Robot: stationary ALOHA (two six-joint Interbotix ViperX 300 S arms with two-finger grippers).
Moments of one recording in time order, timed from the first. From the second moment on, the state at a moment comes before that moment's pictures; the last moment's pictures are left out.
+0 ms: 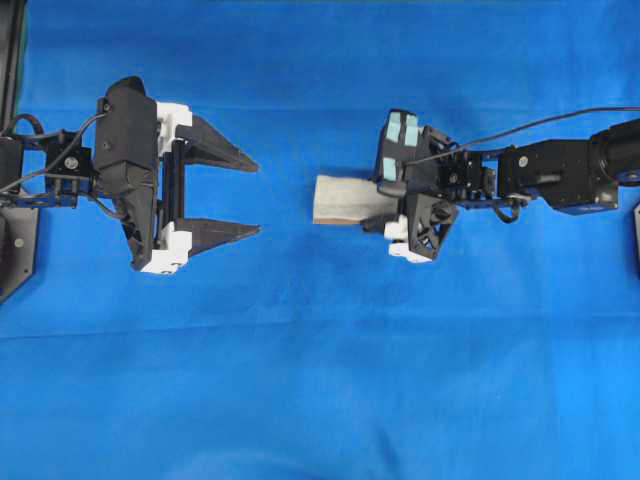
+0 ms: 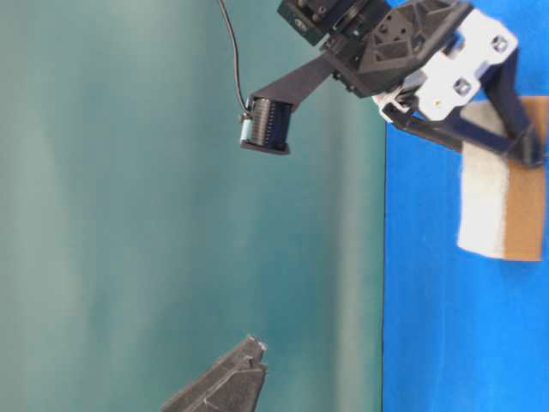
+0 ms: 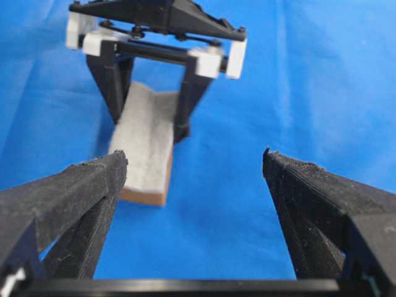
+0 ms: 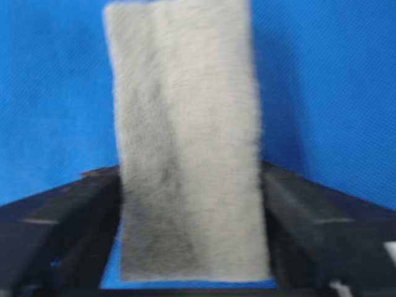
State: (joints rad) left arm 0.03 -0.42 0.93 -0.03 -0.19 -0.03; right arm -0.14 0.19 0.73 -0.05 -0.12 0.12
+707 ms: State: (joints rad) left arm 0.03 -0.42 0.93 -0.03 -0.19 -0.02; right arm -0.12 -0.01 0.71 -0.09 0.08 0.13
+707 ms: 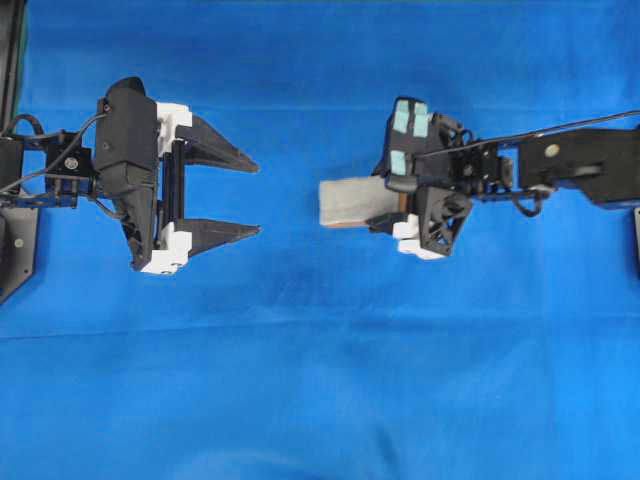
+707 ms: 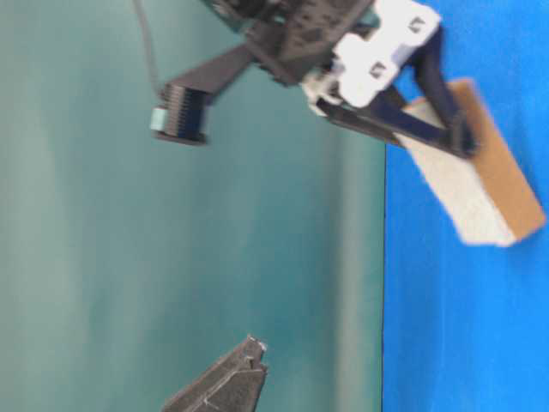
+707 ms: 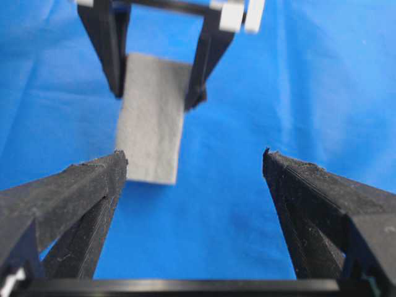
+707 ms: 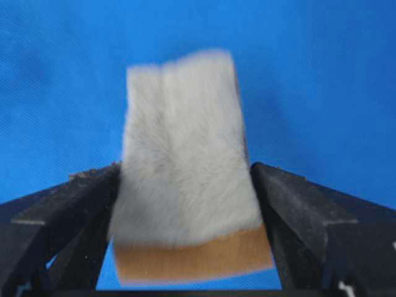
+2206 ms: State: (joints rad) left arm 0.03 -0.72 1.05 -0.03 -0.13 -0.02; right arm -0.08 -0.57 0.88 -0.14 0.13 0.14
